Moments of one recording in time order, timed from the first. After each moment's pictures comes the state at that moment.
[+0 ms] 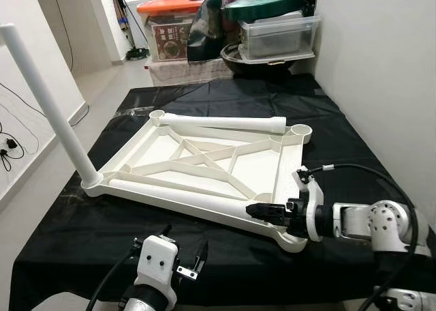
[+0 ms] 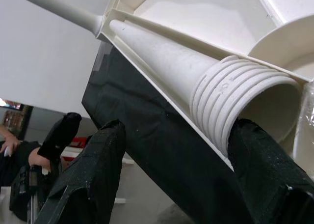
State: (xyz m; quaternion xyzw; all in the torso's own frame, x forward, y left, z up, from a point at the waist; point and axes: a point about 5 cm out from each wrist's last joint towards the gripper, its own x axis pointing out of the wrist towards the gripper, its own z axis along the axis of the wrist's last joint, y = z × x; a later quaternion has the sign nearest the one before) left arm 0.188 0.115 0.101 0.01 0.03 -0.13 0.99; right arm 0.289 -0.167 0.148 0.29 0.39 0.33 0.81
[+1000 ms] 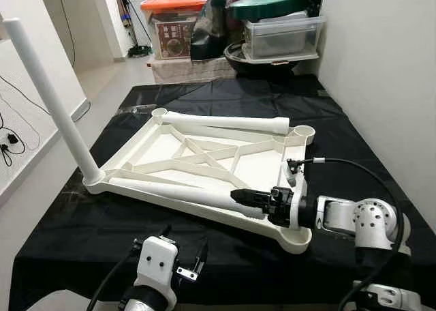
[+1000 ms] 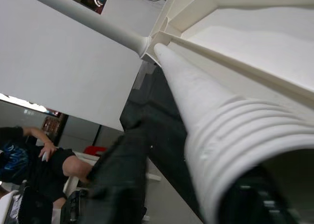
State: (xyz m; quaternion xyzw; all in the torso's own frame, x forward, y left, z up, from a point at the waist) left arm 0.187 0.115 0.100 0.01 0.03 -0.13 0.99; right arm 0.298 -0.146 0.161 0.34 0.33 0.38 0.80
